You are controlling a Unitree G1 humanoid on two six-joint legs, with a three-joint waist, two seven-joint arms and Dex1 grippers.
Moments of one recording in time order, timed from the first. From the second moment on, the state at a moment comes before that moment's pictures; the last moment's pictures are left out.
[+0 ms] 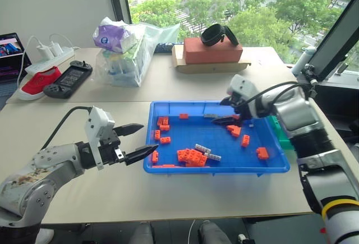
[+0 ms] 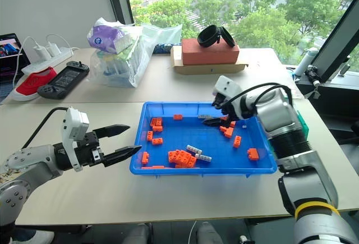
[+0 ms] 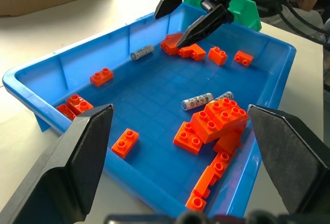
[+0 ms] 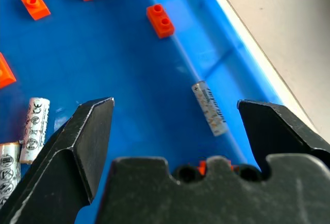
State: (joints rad) left arm -0.13 0.80 0.26 -0.58 -0.87 0.76 -0.70; right arm -0.97 -0.61 0.30 0.37 -0.01 0.57 1.09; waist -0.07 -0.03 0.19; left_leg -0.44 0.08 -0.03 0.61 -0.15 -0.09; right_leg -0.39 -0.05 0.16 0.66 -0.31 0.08
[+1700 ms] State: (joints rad) left arm -0.13 0.78 0.25 -0.57 -0.83 0.74 -0.65; right arm -0.98 -0.48 0.30 0.58 -0.06 0.55 1.09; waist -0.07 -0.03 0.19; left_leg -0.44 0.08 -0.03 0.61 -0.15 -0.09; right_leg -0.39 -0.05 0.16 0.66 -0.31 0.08
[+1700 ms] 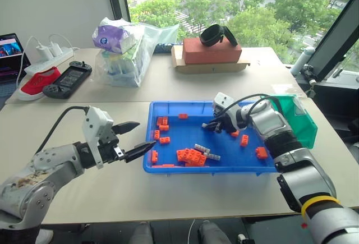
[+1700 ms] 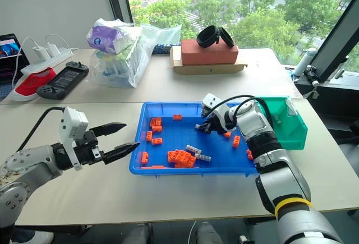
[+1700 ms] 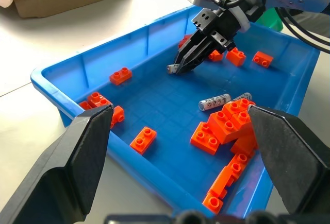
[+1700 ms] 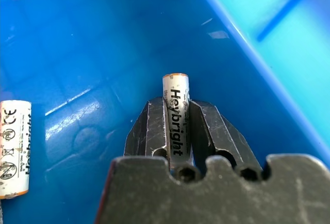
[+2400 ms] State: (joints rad) left arm -0.25 0.79 0.21 -0.57 -0.86 0.78 -0.65; right arm -1.14 -0.86 0.07 0.89 -0.04 0.57 0.94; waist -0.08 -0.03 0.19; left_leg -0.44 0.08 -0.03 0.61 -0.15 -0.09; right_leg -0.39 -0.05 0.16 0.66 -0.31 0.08
